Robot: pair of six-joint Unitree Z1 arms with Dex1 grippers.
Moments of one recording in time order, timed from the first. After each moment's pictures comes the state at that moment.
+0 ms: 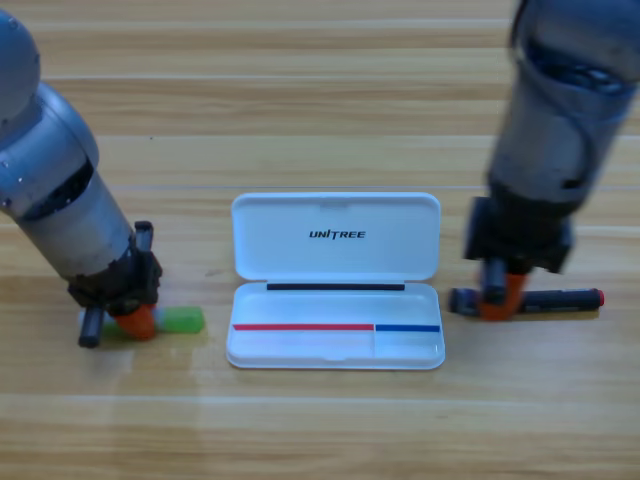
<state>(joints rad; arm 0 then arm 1) -0.62 1.90 -1.00 0.46 0.08 0.89 0.88 2.04 -1.72 1.20 0.03 -0.53</state>
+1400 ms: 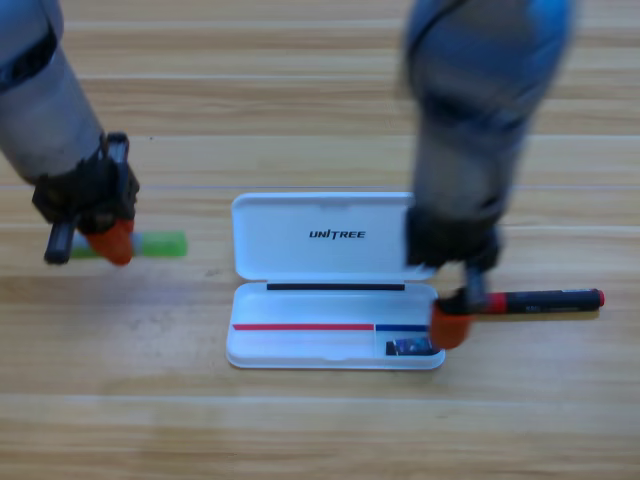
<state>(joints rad) -0.62 1.80 -1.31 0.86 0.11 0.89 0.97 2.16 -1.87 1.21 -0.08 -0.60</state>
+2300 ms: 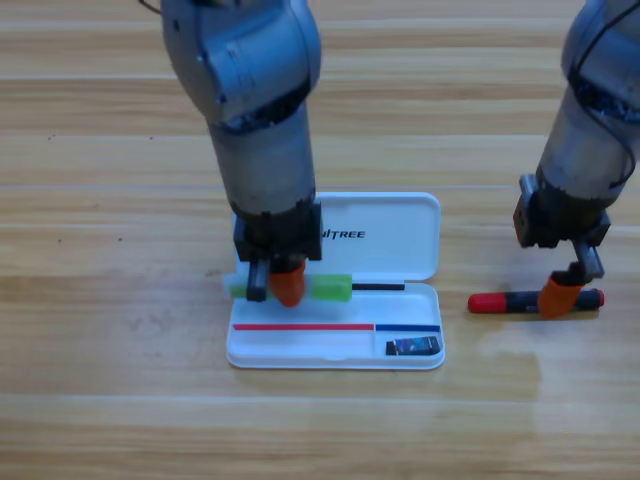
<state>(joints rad) -0.89 2.14 -1.73 1.02 0.07 0.67 0.66 2.08 -1.51 0.91 -0.03 -0.96</state>
